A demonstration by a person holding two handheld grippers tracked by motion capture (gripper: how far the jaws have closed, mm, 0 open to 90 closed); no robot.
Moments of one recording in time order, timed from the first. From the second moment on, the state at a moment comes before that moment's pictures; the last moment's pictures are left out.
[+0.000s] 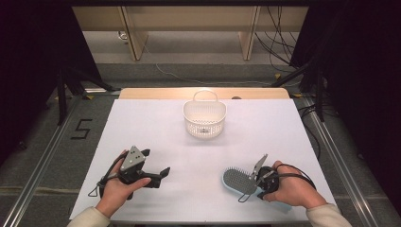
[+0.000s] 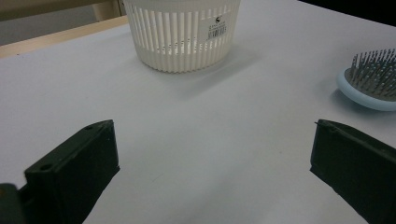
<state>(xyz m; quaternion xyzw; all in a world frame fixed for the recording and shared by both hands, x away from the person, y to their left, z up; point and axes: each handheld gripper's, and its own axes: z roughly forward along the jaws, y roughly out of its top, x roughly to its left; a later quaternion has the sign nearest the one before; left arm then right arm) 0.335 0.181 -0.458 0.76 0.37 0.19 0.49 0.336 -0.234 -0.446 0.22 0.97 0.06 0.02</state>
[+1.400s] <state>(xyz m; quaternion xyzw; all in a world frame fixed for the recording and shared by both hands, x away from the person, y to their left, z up) 0.335 0.183 -0.457 0.76 0.37 0.20 0.49 0.330 -0.255 -0.434 0.28 0.93 0.24 0.09</state>
